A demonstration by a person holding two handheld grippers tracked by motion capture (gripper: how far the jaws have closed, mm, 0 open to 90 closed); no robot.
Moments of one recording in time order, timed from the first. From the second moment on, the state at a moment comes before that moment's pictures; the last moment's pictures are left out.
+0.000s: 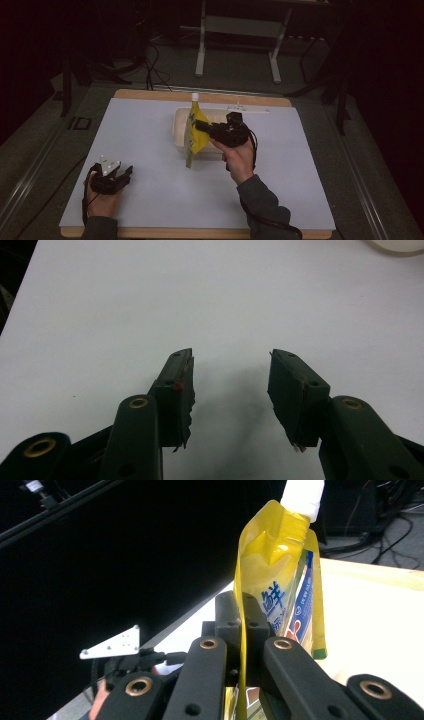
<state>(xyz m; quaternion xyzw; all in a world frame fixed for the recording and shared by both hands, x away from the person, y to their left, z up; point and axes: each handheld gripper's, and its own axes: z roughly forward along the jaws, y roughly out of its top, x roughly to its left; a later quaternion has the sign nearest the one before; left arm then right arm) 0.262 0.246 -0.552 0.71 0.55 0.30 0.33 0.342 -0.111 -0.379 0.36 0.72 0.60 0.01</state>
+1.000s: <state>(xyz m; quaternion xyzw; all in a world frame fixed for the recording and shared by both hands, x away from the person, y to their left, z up) 0.262 0.247 -0.552 0.71 0.55 0.30 0.33 0.361 -0.105 -0.374 0.36 0.71 0.60 0.09</state>
